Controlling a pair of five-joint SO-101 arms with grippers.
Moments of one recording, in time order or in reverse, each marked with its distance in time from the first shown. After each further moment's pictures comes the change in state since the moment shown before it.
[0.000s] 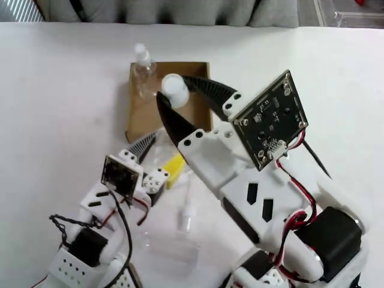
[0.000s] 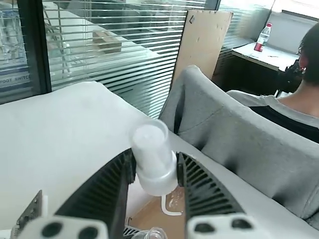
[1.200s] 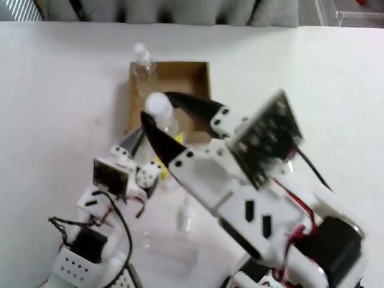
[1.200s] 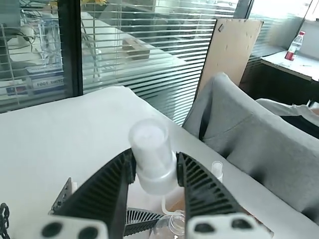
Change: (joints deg) left arm -4.4 0.0 4.3 -10.5 0.0; right arm -5.5 -1.2 1.5 0.0 -0.7
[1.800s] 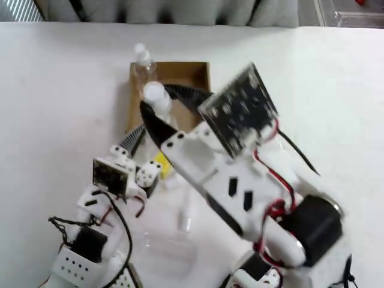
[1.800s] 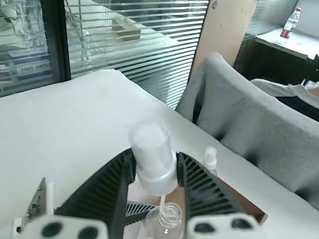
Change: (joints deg) left arm -0.4 0.0 0.0 0.0 0.0; right arm 3.2 4.5 0.0 0.0 -0.1
